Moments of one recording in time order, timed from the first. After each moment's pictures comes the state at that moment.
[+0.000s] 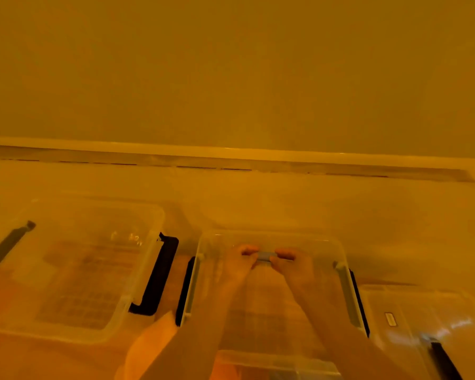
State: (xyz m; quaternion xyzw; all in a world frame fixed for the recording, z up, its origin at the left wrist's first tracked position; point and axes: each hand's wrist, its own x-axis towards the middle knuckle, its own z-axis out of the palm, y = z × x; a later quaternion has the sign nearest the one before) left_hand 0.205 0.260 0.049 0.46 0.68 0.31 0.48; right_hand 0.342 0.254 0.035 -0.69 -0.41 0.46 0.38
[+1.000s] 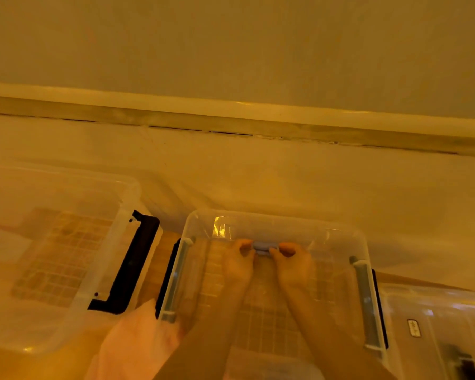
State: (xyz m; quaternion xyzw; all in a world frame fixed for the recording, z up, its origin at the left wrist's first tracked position) left_hand 0.221 0.269 -0.050 0.38 0.74 0.30 0.47; right_hand 0.335 0.274 -0.041 -0.76 -0.39 0.39 0.35
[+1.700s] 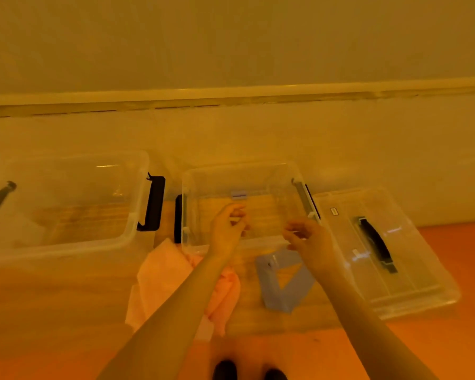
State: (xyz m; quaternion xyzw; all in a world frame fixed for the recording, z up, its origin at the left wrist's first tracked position) left_hand 0.201 0.097 0.095 0.51 0.55 0.41 0.51; right_hand 0.375 0.034 0.106 -0.67 -0.45 0.39 0.44
